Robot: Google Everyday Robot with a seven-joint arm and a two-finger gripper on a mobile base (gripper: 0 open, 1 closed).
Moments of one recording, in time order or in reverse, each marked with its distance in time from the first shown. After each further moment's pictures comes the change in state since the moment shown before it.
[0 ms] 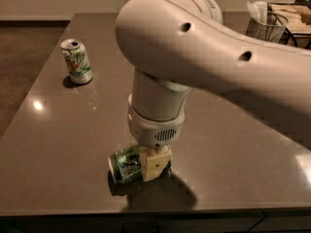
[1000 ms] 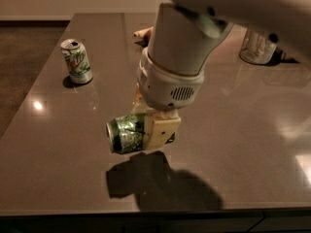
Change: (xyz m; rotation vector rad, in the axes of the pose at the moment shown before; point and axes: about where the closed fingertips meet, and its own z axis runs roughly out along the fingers) arm -0.002 -0.015 -0.070 0.049 -0.113 0.028
